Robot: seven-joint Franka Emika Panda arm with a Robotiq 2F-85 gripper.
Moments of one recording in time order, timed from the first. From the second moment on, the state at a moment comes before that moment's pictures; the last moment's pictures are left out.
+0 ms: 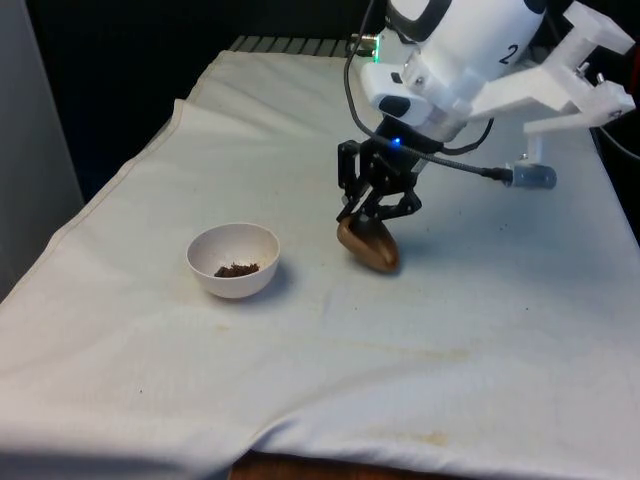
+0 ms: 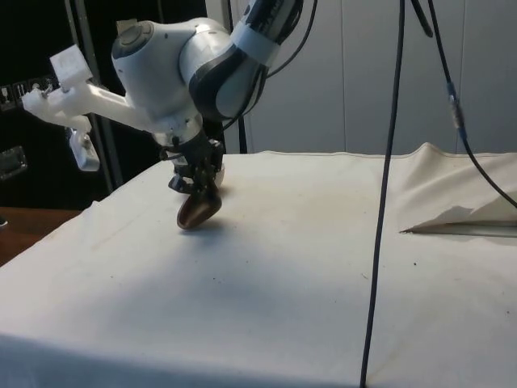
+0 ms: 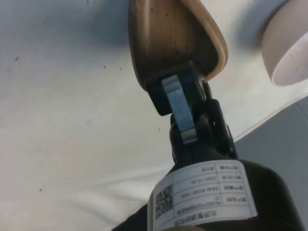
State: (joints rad) arm -0.03 0.61 0.11 -1.83 -0.80 2.24 1.07
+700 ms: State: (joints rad) arm -0.03 0.59 0.08 -1.87 -0.73 2.39 1.07
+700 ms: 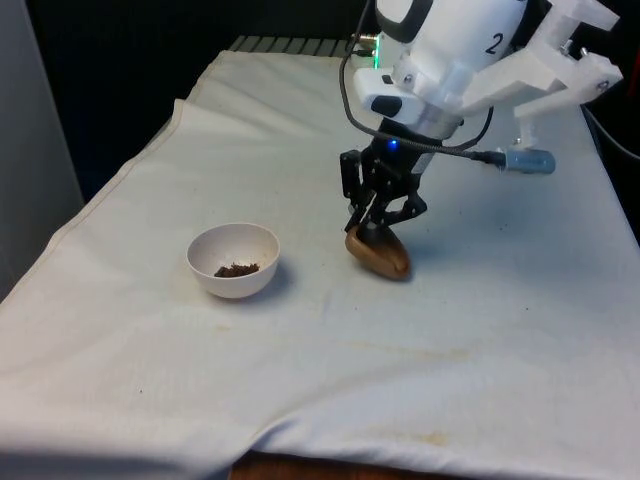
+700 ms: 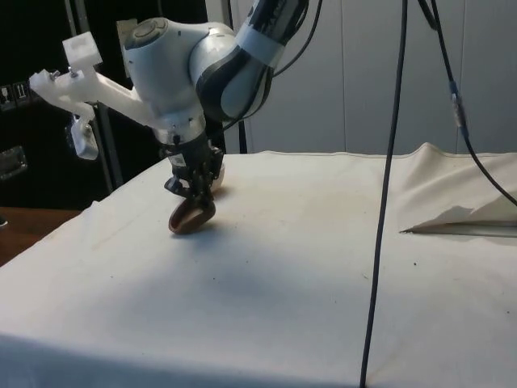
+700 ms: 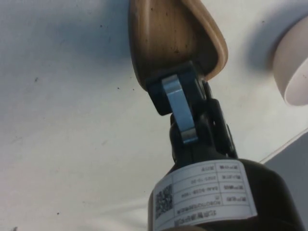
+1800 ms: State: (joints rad) arm -0.03 0.57 0.04 -1.97 -0.60 2.62 1.04
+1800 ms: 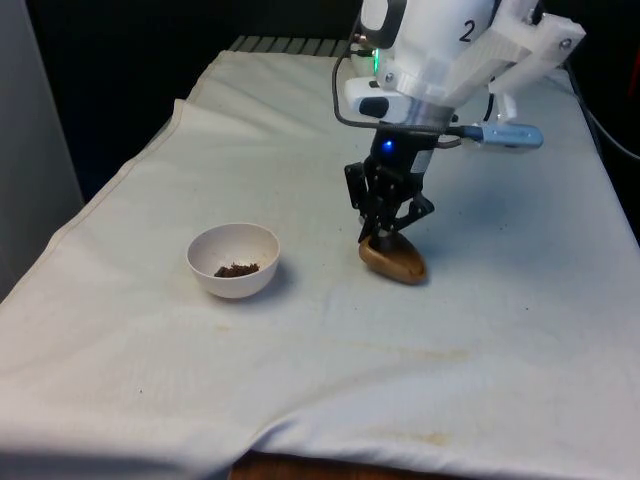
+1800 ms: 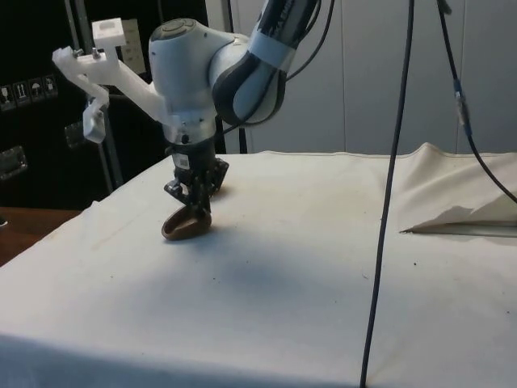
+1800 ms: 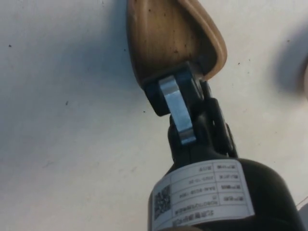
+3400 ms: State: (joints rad) arm -0.03 0.37 0.01 -2.01 -0.57 2.50 1.00
